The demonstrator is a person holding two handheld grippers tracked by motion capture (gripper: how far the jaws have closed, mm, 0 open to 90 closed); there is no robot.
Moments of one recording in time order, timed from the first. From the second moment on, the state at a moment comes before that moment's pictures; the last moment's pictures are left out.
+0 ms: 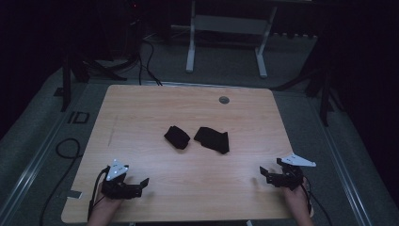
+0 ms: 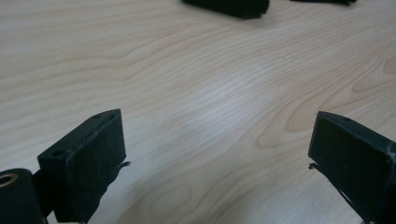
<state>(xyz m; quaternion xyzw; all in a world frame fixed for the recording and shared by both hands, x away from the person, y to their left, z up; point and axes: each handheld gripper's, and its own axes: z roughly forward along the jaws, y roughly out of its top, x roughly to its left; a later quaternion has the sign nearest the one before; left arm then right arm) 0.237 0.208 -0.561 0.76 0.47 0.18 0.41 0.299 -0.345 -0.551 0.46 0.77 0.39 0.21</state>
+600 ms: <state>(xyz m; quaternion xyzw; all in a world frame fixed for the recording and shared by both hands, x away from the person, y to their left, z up) 0.282 0.152 -0.557 0.81 0.39 0.16 0.41 0.322 -0.293 -0.546 0.40 0.80 0.41 0.17</state>
